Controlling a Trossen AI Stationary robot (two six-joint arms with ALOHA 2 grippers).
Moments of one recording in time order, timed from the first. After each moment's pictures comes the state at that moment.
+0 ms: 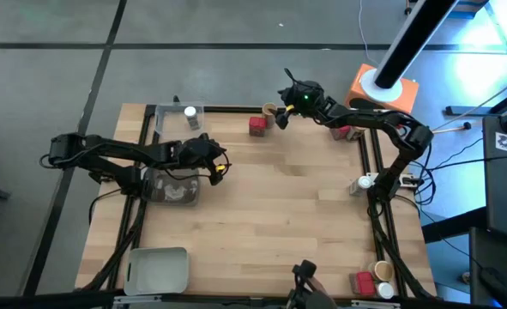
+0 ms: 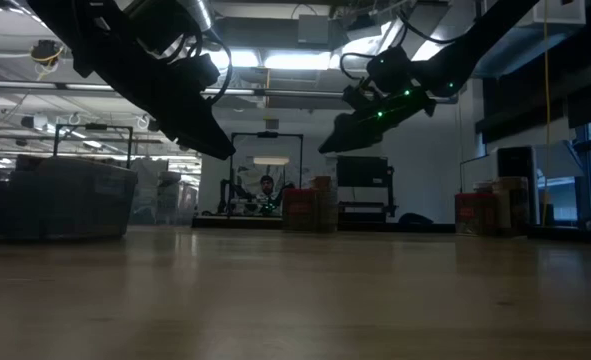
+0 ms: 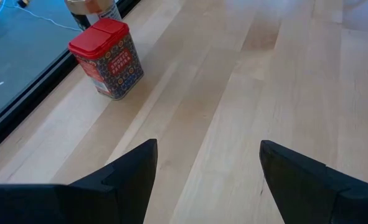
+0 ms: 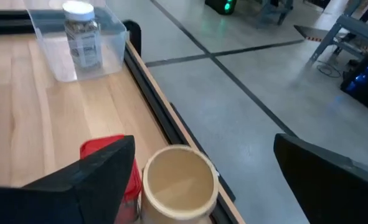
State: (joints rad) left arm 0.17 1.23 0.57 0.04 -0.24 -0.07; right arm -0.67 1.71 1.05 0.28 -0.10 -0.24
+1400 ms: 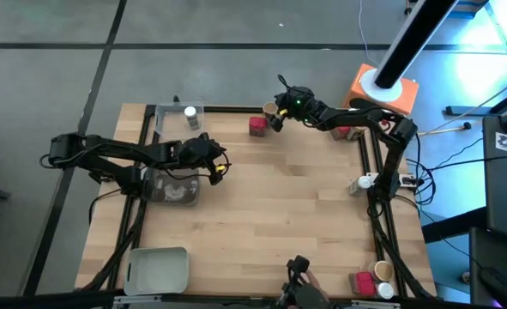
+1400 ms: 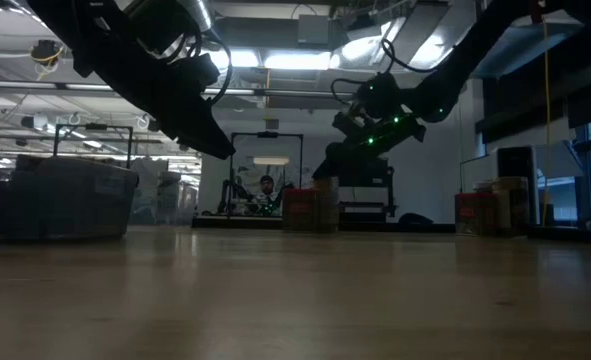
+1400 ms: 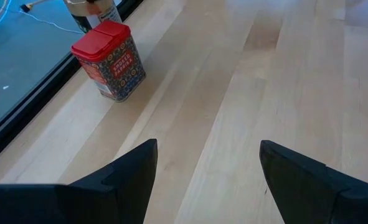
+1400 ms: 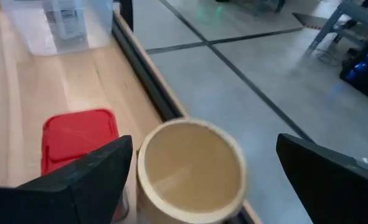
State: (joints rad) left arm 0.17 1.23 0.57 0.04 -0.25 -0.05; right arm -0.67 1.87 1.05 0.39 -0.07 -0.24
